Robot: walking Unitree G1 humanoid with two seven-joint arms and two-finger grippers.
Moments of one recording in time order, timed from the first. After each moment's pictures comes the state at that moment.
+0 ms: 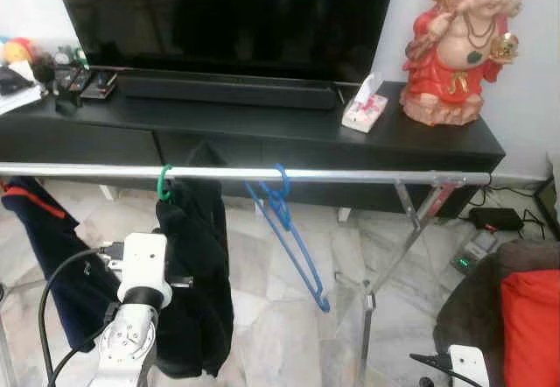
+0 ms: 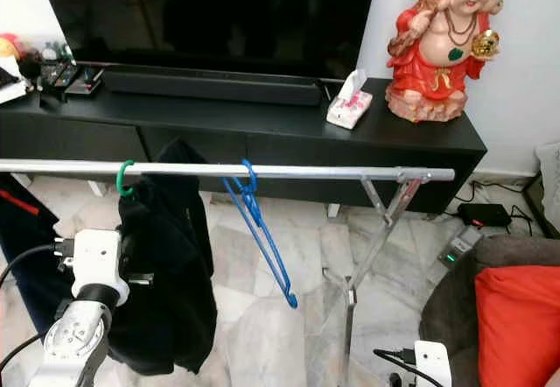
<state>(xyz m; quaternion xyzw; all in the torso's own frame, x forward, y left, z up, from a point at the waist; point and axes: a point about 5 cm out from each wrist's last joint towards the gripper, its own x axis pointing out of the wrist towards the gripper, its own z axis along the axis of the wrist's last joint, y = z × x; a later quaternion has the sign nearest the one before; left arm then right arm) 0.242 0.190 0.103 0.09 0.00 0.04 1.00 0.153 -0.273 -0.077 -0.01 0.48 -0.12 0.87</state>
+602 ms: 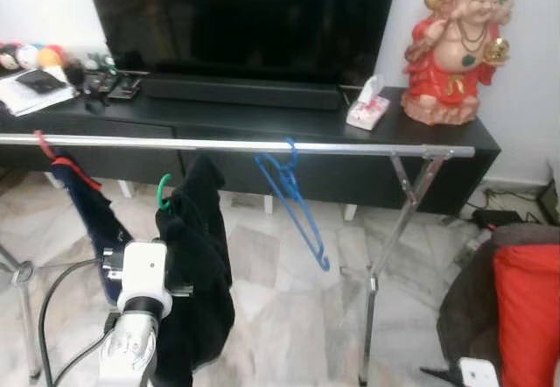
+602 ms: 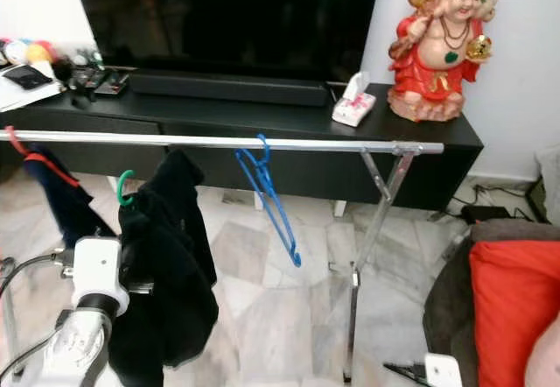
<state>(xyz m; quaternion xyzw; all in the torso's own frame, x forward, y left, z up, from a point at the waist) 0.237 0.190 0.100 0.09 0.01 0.04 1.00 0.137 -0.280 -0.081 -0.01 0.51 -0.12 0.85</state>
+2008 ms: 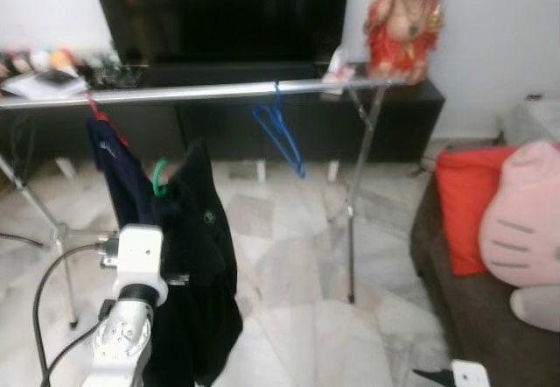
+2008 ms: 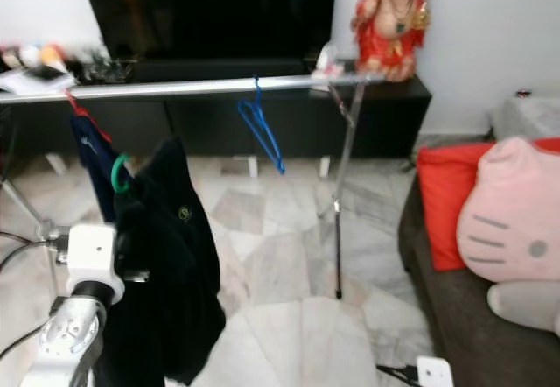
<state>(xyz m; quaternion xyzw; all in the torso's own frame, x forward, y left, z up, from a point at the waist) 0.242 0.196 0.108 0.09 0.01 0.04 0.99 0.134 -0.273 -0.084 0.01 0.51 -0.12 0.85</state>
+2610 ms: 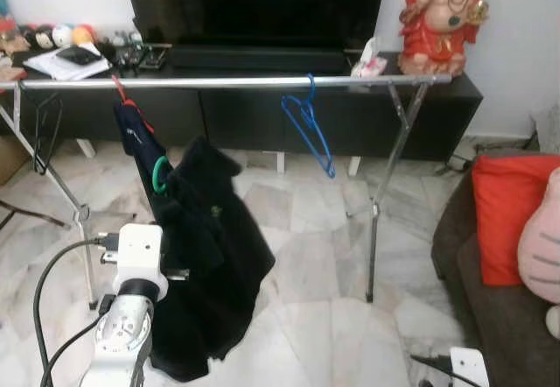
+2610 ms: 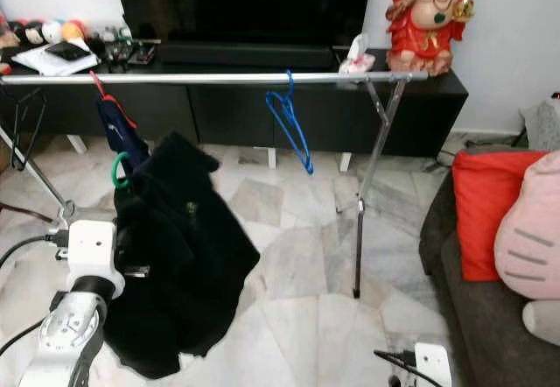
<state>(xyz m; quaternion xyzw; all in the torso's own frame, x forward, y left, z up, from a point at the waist) 0.248 0.193 0.114 0.09 0.00 0.04 1.00 0.151 -0.273 -0.078 0.00 0.49 -0.11 0.87</state>
